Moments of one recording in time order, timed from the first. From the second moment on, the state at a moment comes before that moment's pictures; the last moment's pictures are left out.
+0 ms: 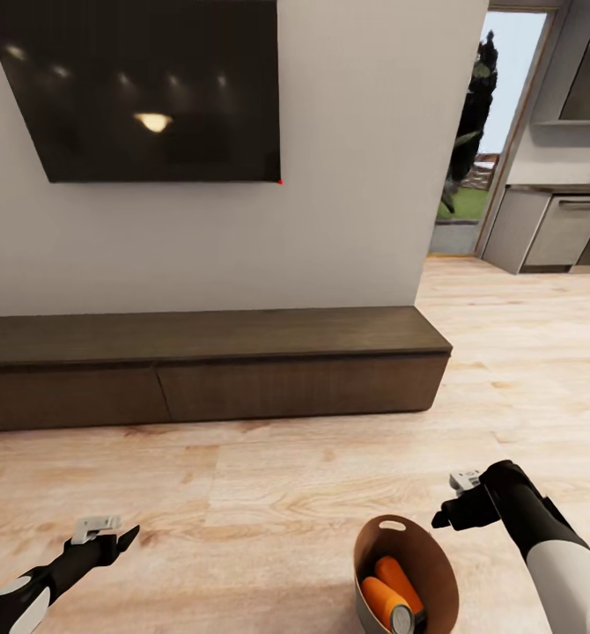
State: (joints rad) left arm -0.50 0.38 -0.10 -0.31 0.38 -0.15 -0.43; right arm -0.66 -0.21 -0.25 -0.70 0.73 0.81 0.82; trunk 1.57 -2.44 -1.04
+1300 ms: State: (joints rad) left arm -0.50 0.37 -0.11 -0.31 0.38 -0.15 -0.41; right arm -0.46 -0.20 -0.25 -0.93 0.73 0.79 0.82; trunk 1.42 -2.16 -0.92
